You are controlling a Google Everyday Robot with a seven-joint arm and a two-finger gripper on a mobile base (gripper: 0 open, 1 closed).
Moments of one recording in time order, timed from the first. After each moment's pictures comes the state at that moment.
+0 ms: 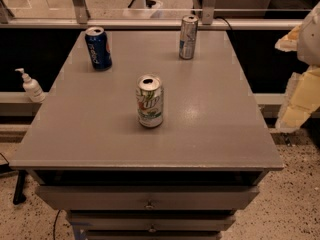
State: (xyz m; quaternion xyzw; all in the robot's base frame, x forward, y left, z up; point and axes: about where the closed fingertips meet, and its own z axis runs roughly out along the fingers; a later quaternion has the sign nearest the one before) arm 0.438 -0.216 0.977 -0.60 0.78 -0.04 0.16
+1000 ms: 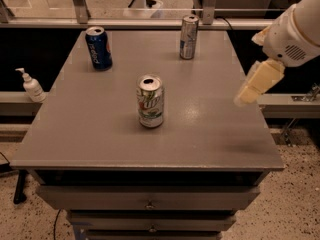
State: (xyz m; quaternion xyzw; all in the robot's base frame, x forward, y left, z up) arm 0.525 -0.196 0.945 -0.55 0.79 0.01 0.27
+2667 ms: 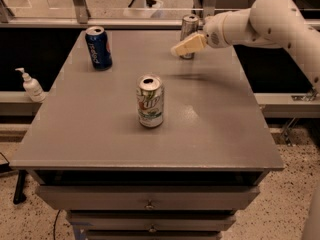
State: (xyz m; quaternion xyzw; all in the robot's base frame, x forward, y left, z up) arm 0.772 -0.103 0.909 -0.40 0.74 0.15 0.52
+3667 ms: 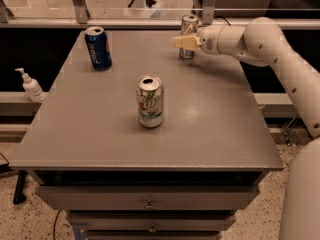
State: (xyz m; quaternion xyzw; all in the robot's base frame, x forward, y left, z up) arm 0.820 -0.097 0.882 -0.31 0.72 0.26 0.57
